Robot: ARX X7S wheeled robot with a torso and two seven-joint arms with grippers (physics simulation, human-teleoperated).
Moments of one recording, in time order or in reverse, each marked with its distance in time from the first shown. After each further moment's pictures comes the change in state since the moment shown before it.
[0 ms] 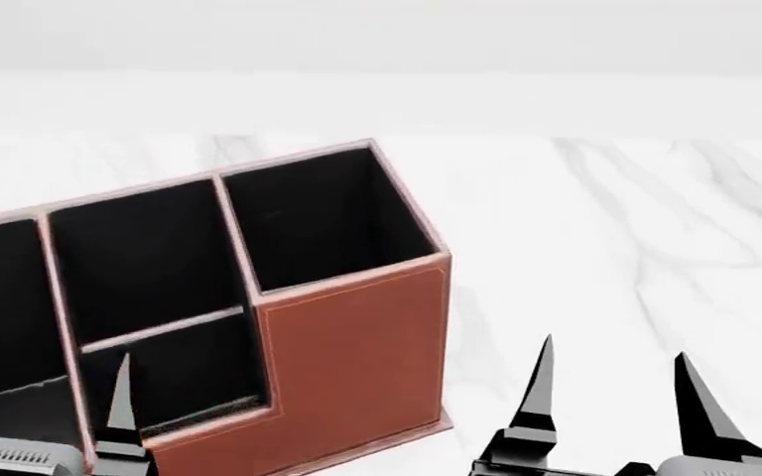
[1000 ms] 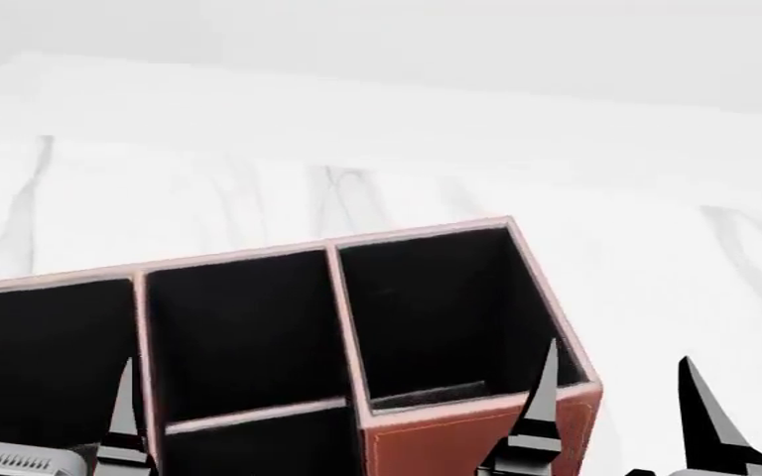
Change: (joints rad) left arm 0.004 -0.031 0.023 0.006 -0.029 0.004 -0.025; right arm -0.018 0.018 -0.017 0.026 0.015 -0.076 0.006
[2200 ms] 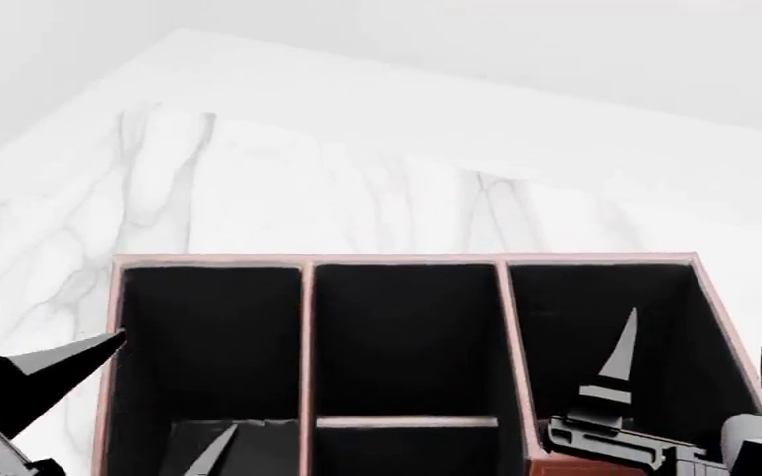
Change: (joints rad) left arm -0.199 -0.262 -0.011 0.360 -0.467 -0.505 0.269; right arm 0.105 0.079 0.044 0.100 -0.015 0.055 0.079
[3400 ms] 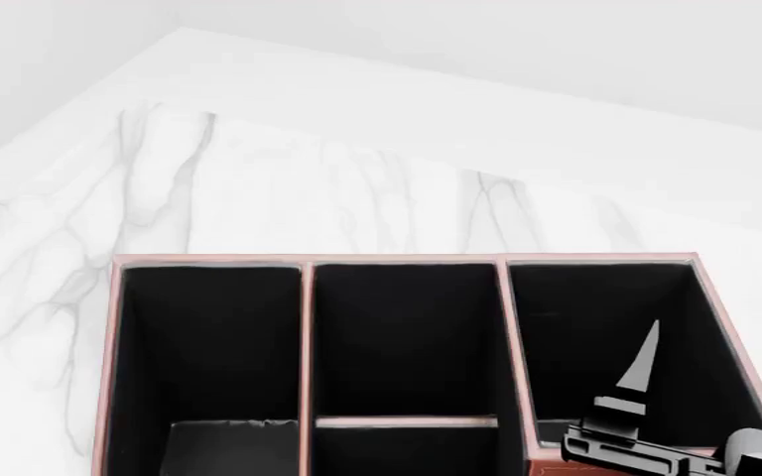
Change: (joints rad) left arm -0.356 -0.012 0.150 -0.032 -1.103 -0.624 -0.330; right arm -0.017 0.021 -0.014 0.058 -0.068 -0.073 0.039
